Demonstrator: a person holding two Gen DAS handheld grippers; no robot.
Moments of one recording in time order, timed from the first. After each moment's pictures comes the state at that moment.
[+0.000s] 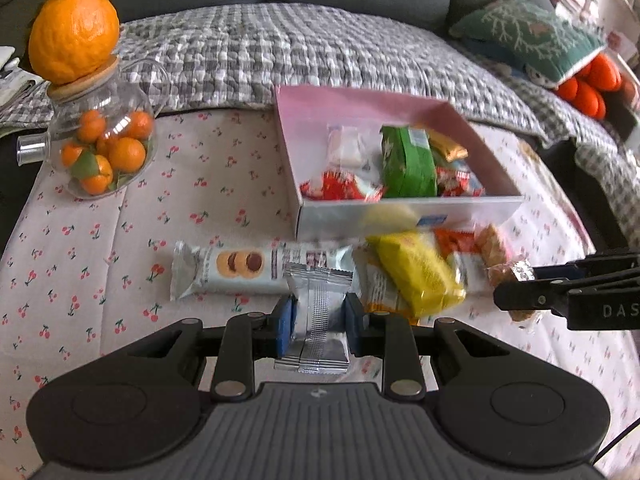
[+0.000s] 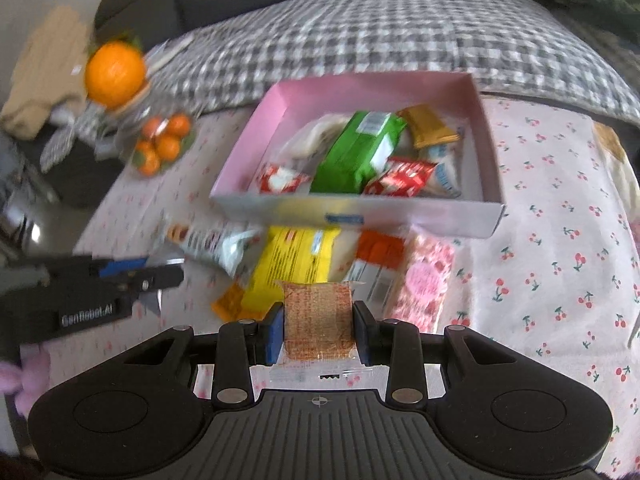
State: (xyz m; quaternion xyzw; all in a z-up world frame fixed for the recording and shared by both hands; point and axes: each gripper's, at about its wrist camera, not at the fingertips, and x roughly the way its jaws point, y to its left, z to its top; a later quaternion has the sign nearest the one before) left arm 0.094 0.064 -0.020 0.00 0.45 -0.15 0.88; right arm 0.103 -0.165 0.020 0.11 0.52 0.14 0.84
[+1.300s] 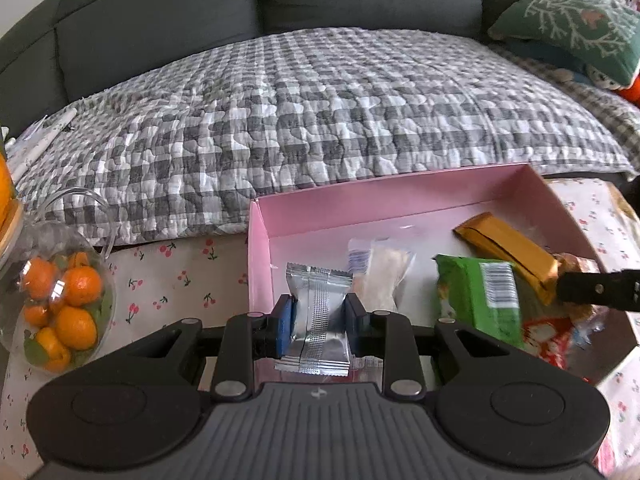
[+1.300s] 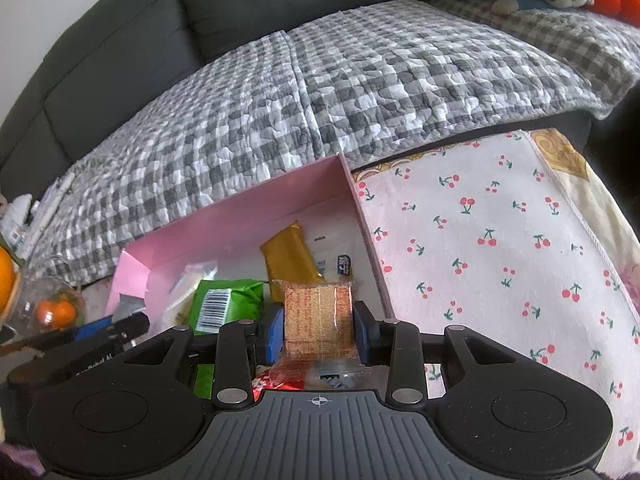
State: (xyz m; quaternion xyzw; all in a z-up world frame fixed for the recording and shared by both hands) left arm 0.236 -0.007 -0.037 0.09 0.41 -0.08 0.90; right arm 0.225 -0.240 -0.031 0.22 0.47 -0.01 0.86
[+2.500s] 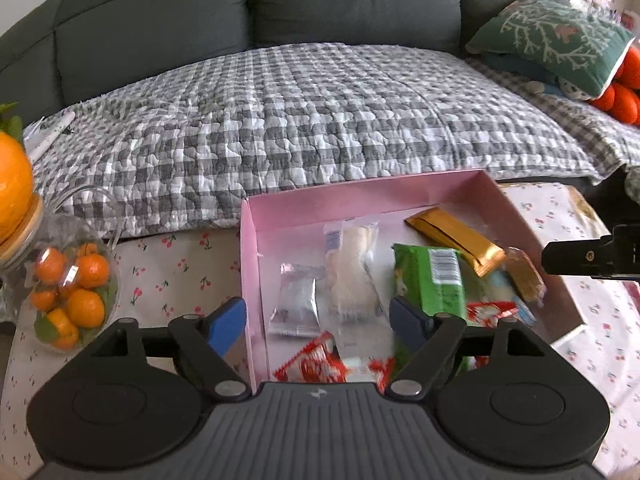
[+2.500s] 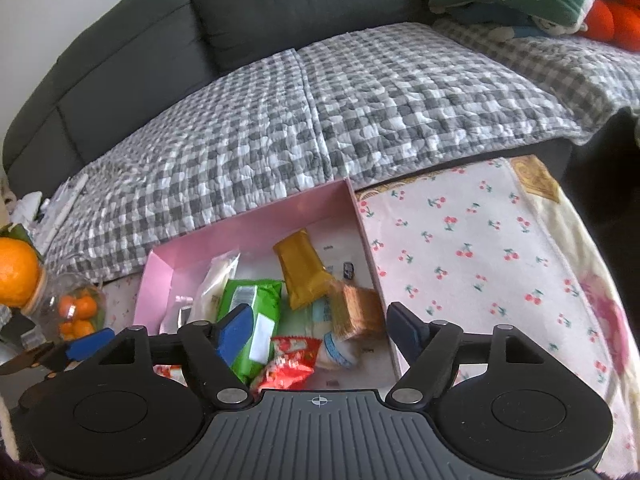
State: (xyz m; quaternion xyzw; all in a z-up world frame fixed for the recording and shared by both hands) left arm 0.194 -0.002 -0.011 0.07 0.40 -0.11 0.91; right arm 0.197 -0.240 0.020 0.21 0.47 -0.01 0.86
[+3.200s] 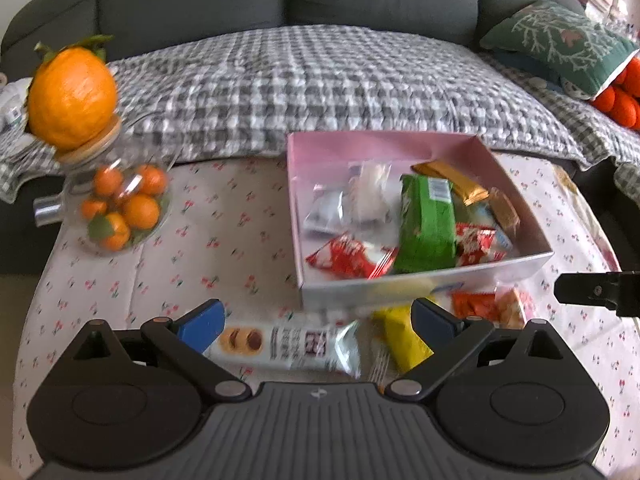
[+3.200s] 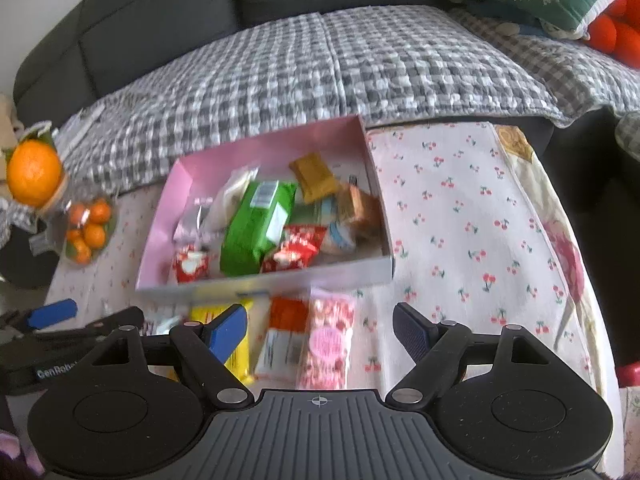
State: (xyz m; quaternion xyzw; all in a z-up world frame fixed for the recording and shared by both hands) left arm 0.126 0.033 0.001 0.04 0.44 -0.08 0.90; right arm 0.124 -0.208 0.044 0.14 0.52 0.01 0.85
